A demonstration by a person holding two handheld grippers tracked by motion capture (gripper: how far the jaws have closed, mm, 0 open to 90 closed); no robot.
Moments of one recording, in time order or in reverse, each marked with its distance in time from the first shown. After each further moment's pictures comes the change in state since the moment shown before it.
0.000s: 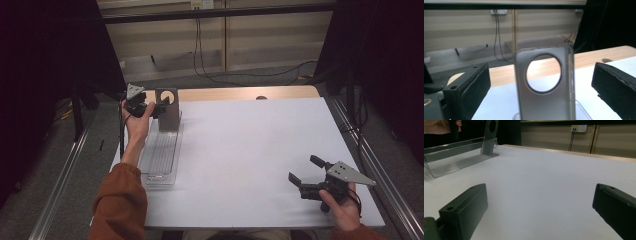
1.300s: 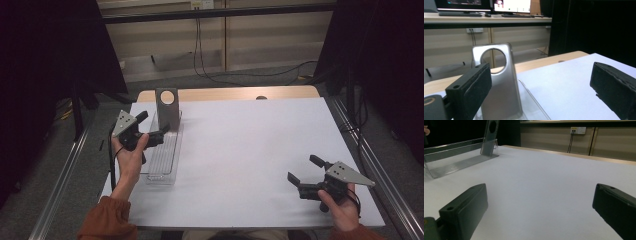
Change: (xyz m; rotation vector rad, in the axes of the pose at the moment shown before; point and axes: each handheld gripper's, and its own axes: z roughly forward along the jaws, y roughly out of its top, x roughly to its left) left arm -0.051 -0.028 -0.097 -0.141 -0.167 0.031; right arm 0.005 0.003 0.000 -0.005 -0.010 -0.007
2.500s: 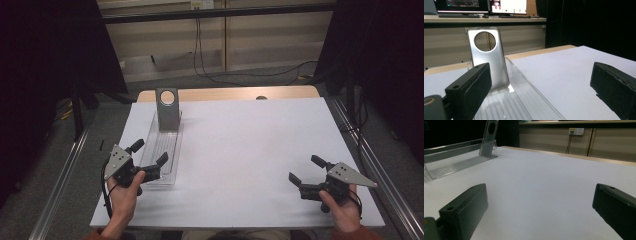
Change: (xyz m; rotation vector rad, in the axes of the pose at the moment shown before) left arm -0.036 -0.042 -0.070 -0.001 -0.007 0.038; right arm -0.001 0.000 -0.004 -0.008 -0.009 -0.005
